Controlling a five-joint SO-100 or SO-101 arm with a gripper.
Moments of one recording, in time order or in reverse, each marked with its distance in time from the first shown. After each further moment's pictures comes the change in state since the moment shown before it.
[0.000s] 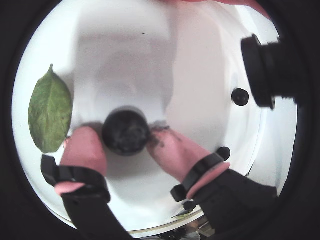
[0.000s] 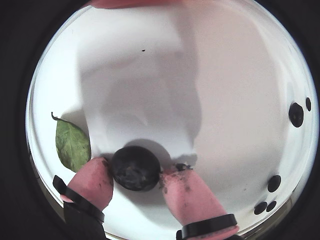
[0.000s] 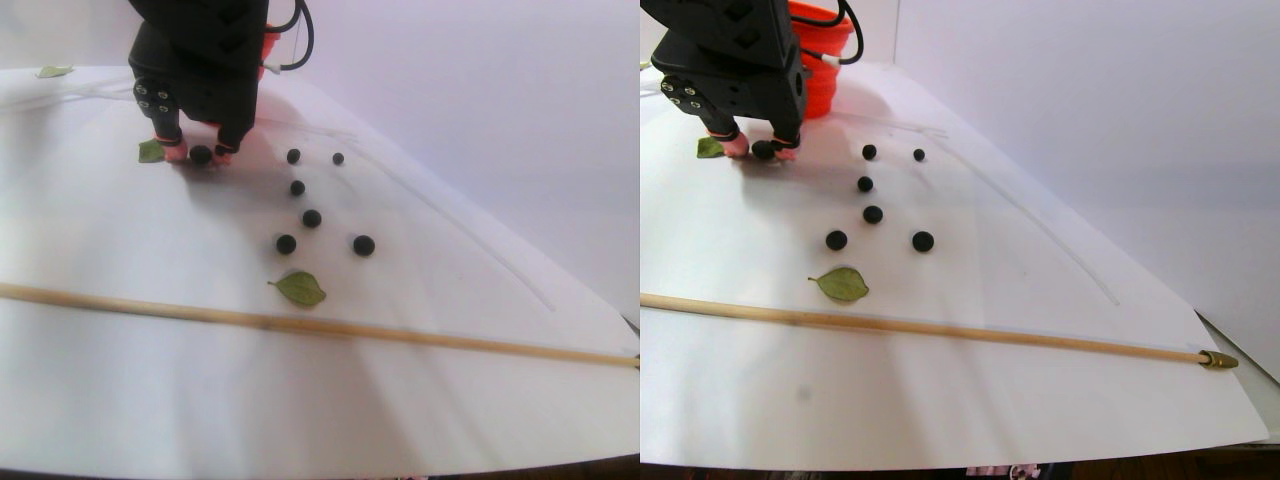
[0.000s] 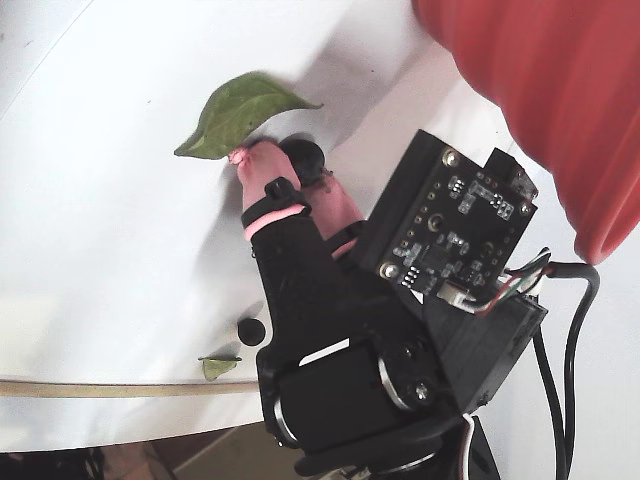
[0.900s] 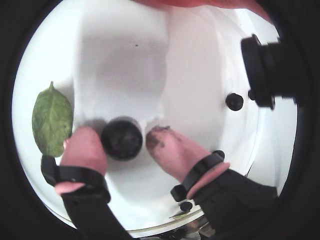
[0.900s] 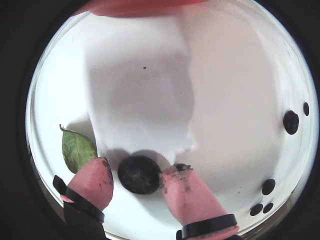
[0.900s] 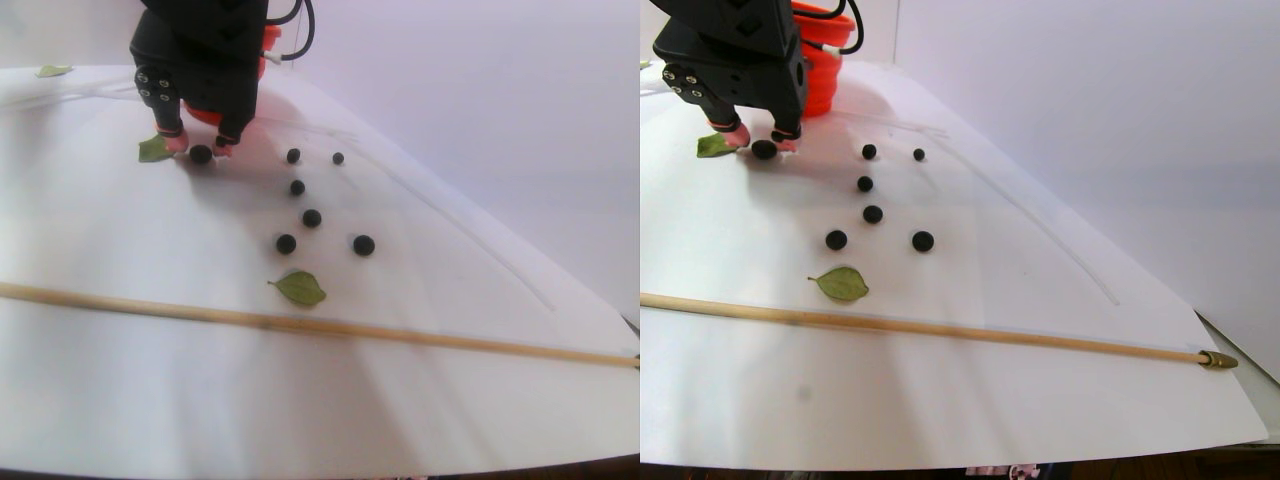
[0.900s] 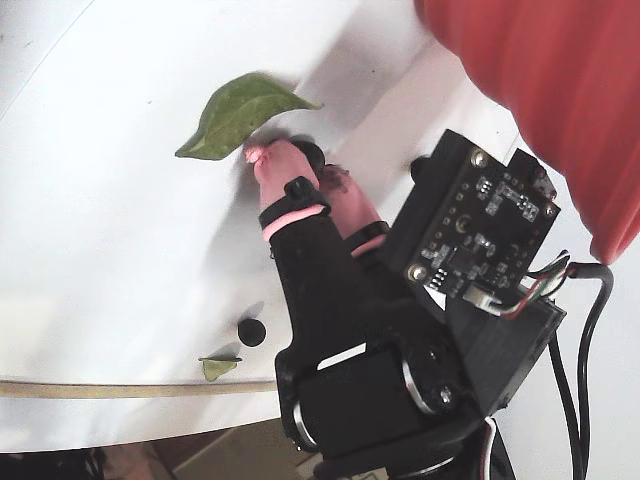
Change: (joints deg) arm 0.0 3.8 0.4 1.8 0.0
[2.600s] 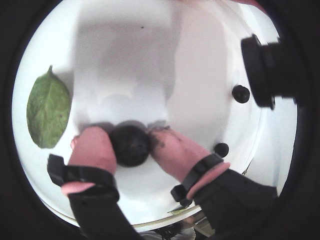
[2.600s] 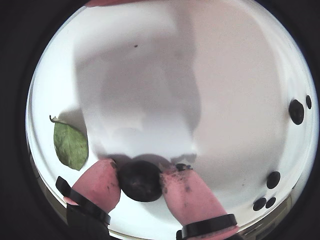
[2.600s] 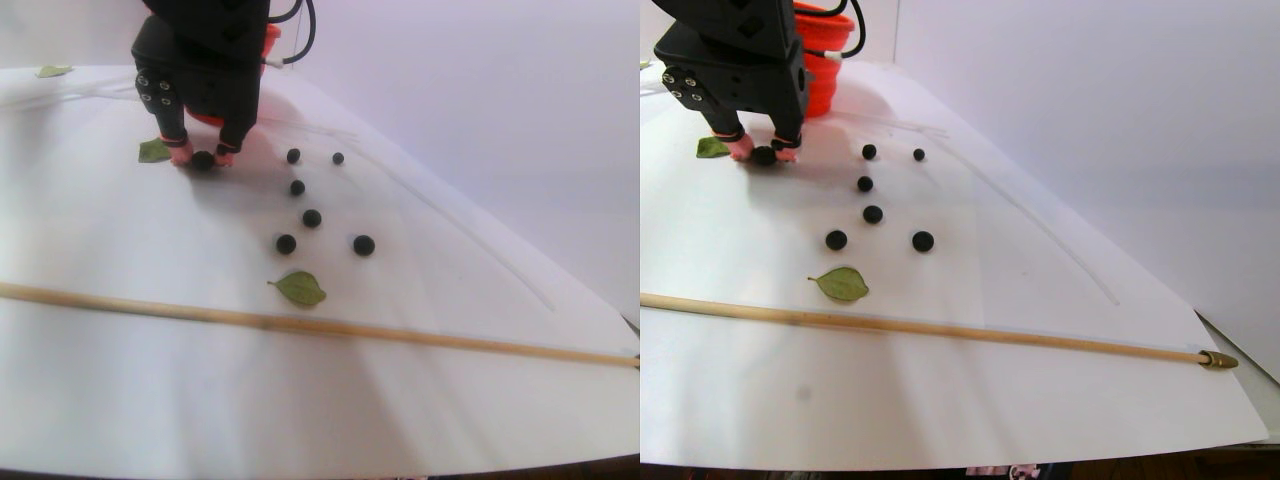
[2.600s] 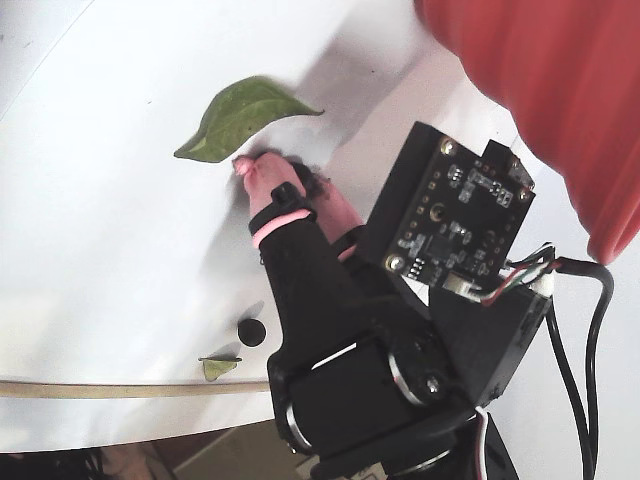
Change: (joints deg) arm 0.4 0.5 -0.3 8.4 0.0
